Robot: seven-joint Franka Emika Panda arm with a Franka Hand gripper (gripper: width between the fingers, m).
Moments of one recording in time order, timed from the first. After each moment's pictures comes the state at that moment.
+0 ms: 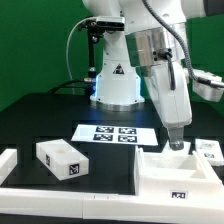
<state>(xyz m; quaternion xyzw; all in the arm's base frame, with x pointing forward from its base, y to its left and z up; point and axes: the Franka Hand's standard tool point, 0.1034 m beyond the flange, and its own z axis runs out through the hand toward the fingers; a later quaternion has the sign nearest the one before) 0.601 0.076 0.108 -0.68 0.72 0.07 0.10</state>
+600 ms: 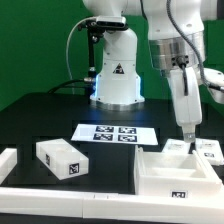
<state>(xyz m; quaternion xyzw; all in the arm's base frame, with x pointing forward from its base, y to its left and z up) 0.547 0.106 0.095 -0.66 0.74 0.09 0.07</state>
